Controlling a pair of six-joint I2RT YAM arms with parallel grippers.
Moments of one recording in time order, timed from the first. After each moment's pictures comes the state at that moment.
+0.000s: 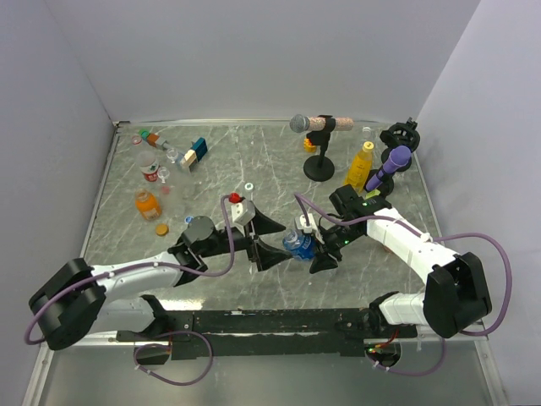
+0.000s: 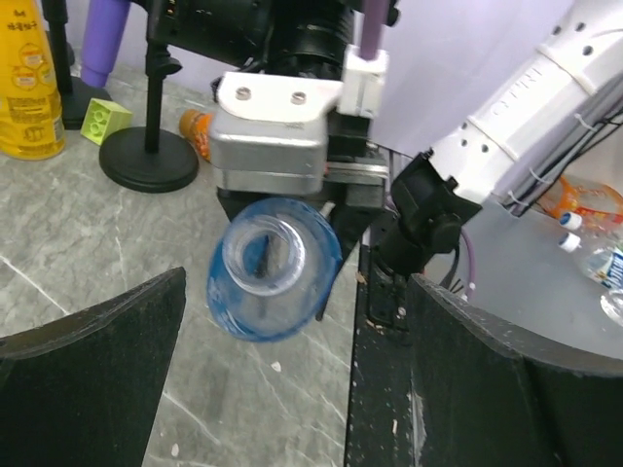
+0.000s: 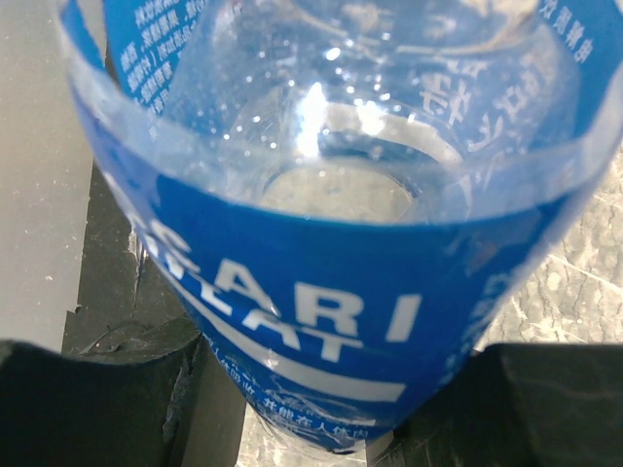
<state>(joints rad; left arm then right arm) -0.88 1.18 0.46 0.85 0.52 -0.38 0.43 1.29 0.87 -1.00 -0.91 -1.10</state>
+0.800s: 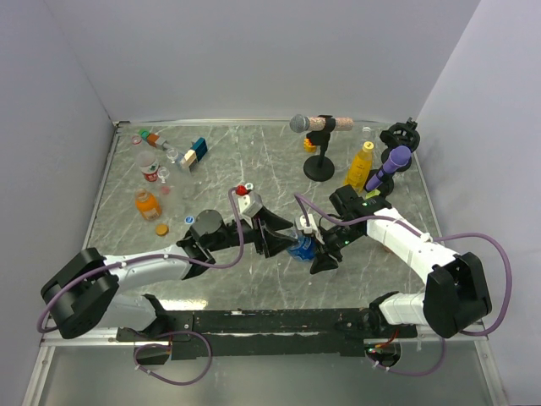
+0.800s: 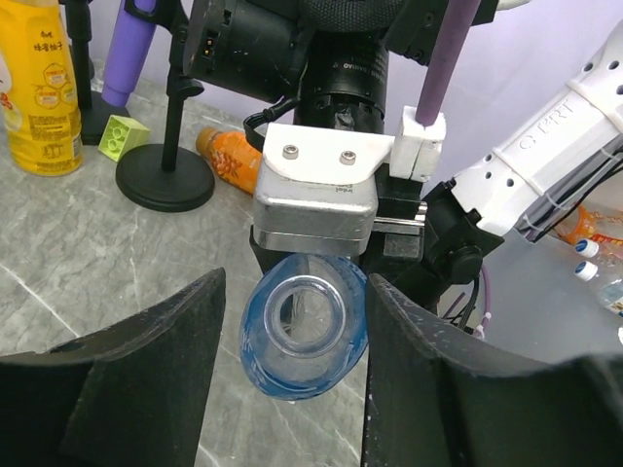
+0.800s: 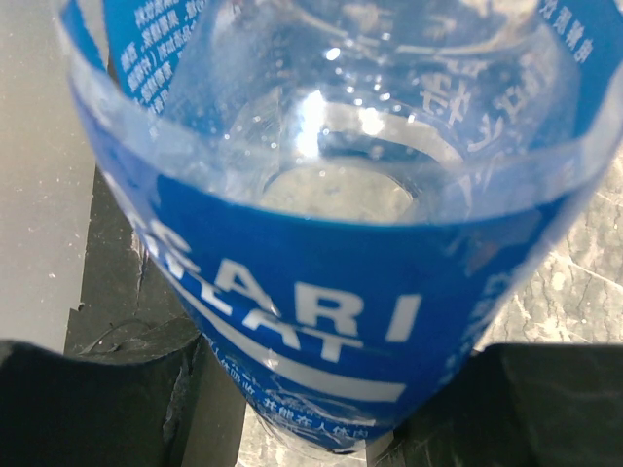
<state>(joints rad) -0.88 1.29 0.54 0.89 0.48 -0.40 0.43 1.29 0.87 -1.01 -0.91 -1.11</state>
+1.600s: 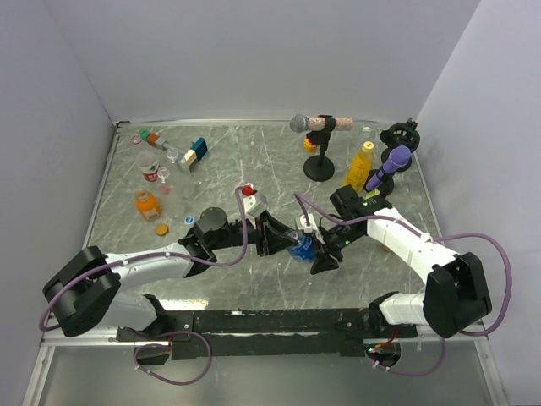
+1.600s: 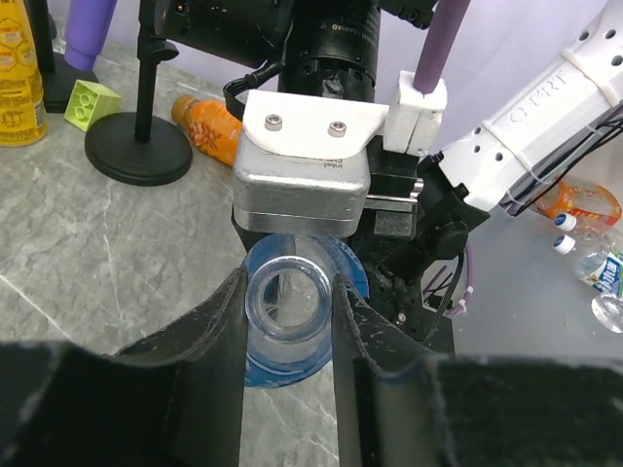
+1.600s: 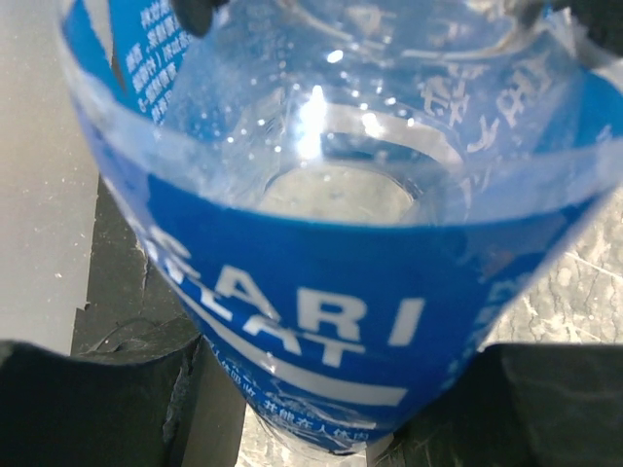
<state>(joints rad) -0.88 1.31 0.57 0.82 0.54 -0.41 0.43 1.29 0.87 -1.01 -0.91 -1.10</state>
